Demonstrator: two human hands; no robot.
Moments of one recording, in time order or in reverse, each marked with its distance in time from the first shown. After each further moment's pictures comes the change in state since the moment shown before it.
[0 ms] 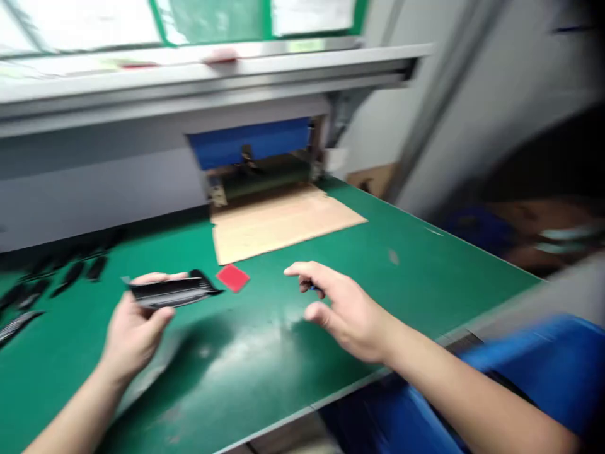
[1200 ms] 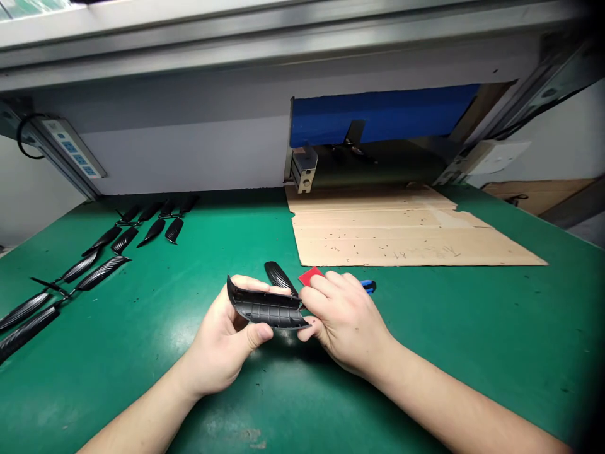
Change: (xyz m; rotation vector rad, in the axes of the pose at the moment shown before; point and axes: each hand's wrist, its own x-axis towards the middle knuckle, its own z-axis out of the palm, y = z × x) left_hand 0.002 -0.012 -0.043 -0.321 -0.231 -0.095; right_hand 0.113 -0.002 0.150 -0.419 -0.078 -0.322
